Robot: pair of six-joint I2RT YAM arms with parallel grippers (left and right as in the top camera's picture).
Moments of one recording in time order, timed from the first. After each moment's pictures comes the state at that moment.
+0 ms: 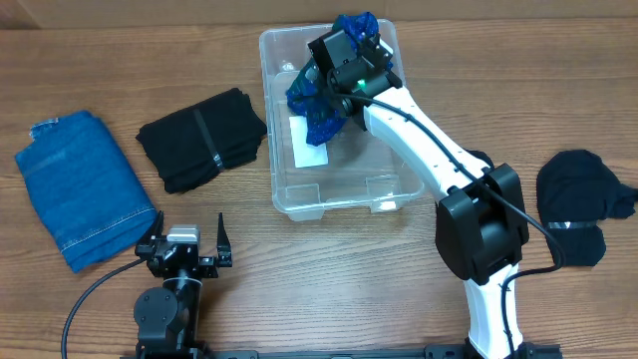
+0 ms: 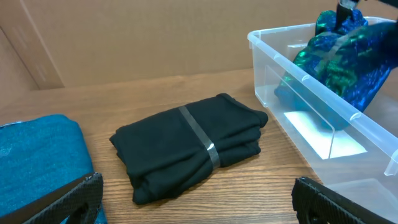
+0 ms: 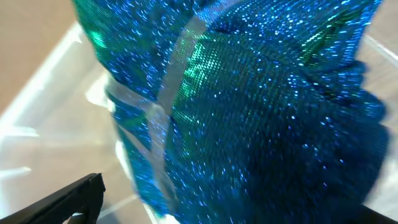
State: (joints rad) left arm -0.01 0.02 0.05 -0.17 -0.02 0.09; right arm 0.53 2.19 1.92 -0.71 0.32 1.10
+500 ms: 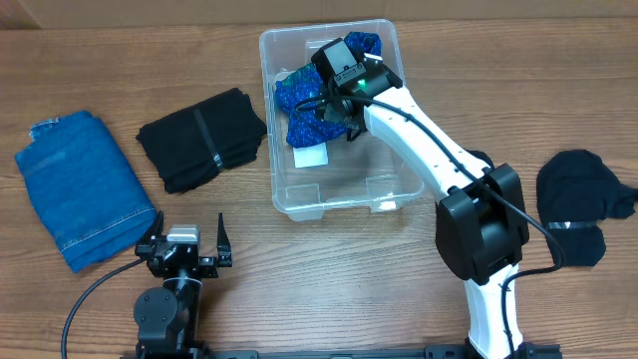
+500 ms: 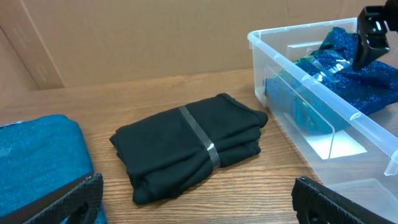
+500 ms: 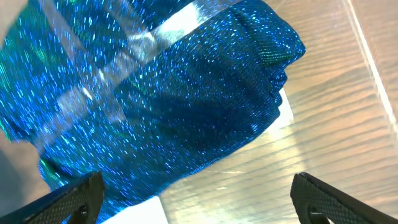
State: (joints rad) left arm -0.01 0.02 0.05 -0.17 -0.02 0.09; right arm 0.53 2.19 1.92 -0.94 0.27 0.69
